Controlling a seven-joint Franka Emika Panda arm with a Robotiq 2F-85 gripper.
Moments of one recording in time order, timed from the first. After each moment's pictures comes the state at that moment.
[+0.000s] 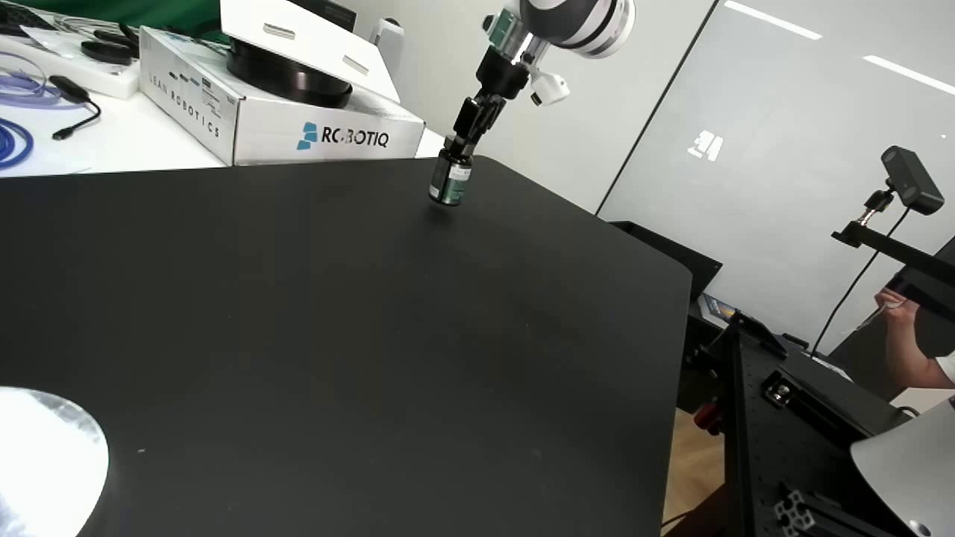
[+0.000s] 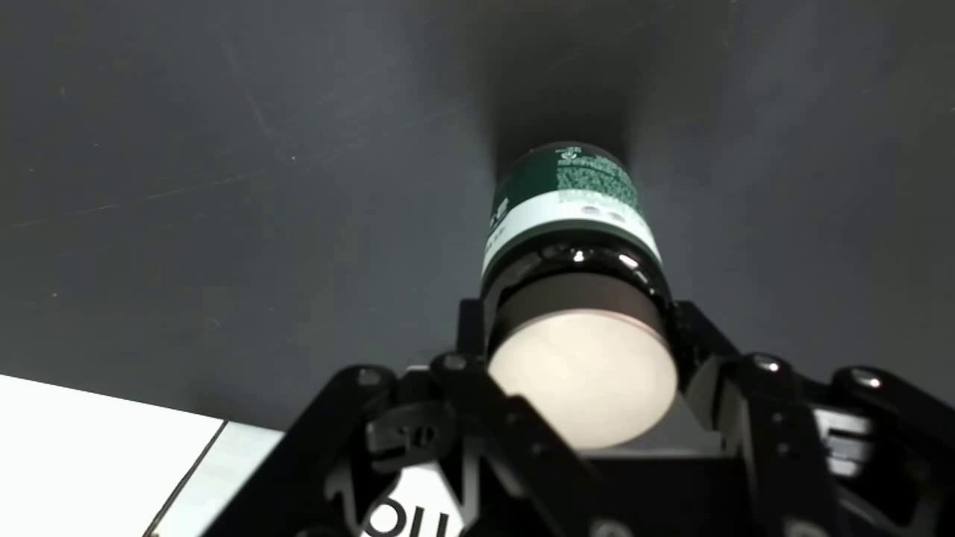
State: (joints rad) arm -0.22 0.70 0.03 -1.67 -0.04 2.58 -0.38
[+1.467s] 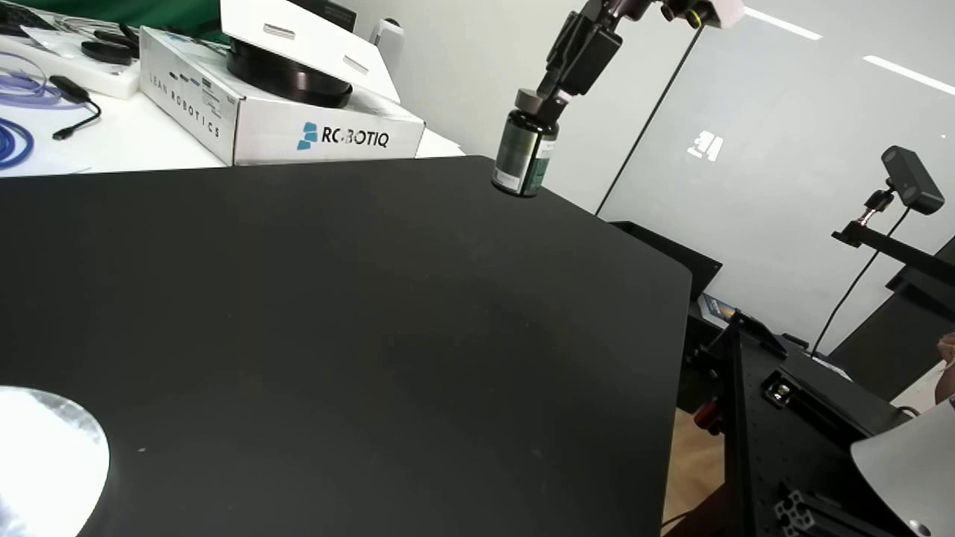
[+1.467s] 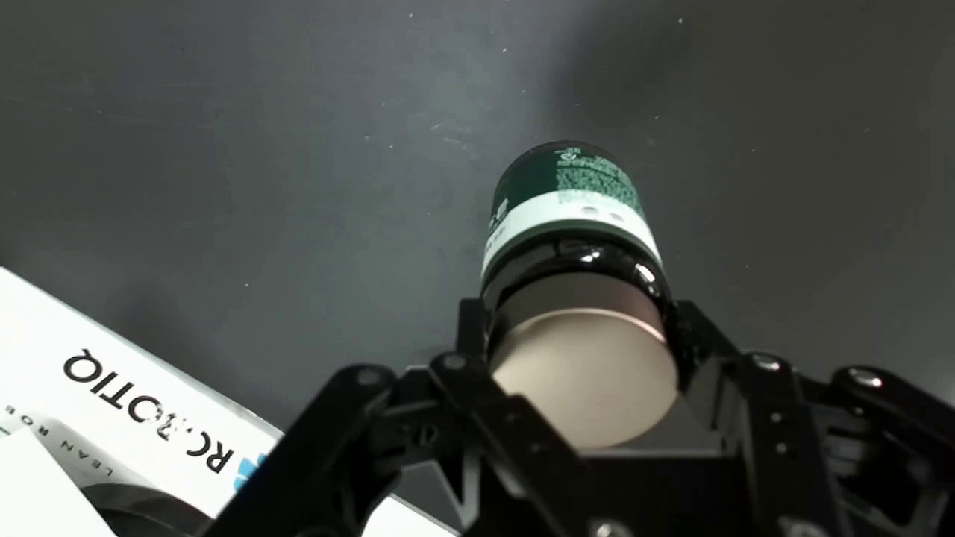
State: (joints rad) arm -0.02 -0.01 0.06 -2.38 -0.05 2.55 -0.56
